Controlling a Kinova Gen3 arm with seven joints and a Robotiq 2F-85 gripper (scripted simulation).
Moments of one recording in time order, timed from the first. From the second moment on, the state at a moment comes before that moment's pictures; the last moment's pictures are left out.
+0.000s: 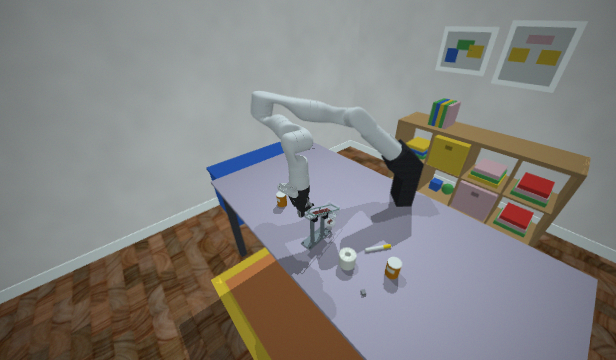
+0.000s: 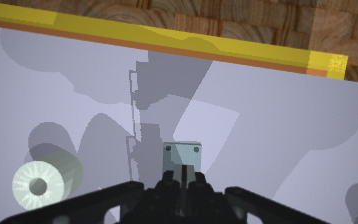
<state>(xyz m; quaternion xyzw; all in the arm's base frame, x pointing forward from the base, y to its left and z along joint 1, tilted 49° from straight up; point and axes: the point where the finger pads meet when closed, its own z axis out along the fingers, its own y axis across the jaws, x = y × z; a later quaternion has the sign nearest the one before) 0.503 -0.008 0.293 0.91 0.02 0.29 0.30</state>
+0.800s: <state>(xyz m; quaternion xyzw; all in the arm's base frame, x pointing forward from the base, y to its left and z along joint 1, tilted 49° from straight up) 0.503 -0.007 0.292 0.91 0.02 0.29 0.30</state>
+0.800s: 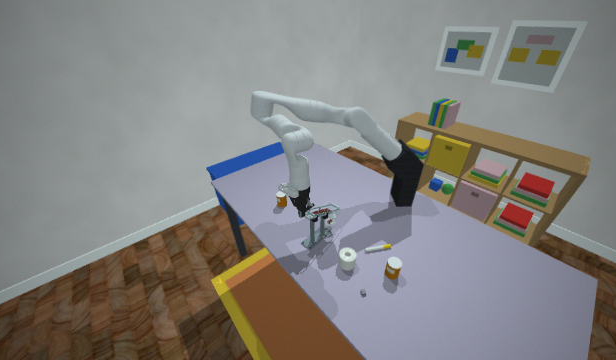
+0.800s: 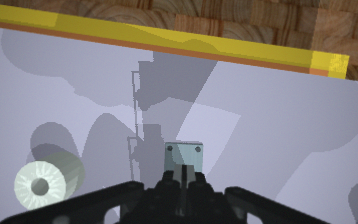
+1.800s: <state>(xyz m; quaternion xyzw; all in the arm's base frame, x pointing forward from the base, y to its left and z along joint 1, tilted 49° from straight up) 0.501 -0.011 0.291 0.91 0.02 0.29 0.30</state>
